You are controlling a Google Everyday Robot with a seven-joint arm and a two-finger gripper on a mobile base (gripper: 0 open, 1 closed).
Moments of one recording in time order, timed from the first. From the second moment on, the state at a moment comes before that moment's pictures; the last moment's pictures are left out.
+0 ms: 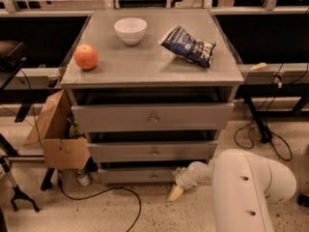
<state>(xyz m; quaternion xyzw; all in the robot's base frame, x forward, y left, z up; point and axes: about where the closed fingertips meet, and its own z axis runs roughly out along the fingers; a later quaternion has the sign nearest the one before) 0.644 -0.113 0.190 -0.62 0.74 0.06 0.26</state>
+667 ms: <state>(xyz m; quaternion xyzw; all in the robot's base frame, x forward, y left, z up) 0.630 -0.131 0.200 -0.58 0.76 0.11 0.26</state>
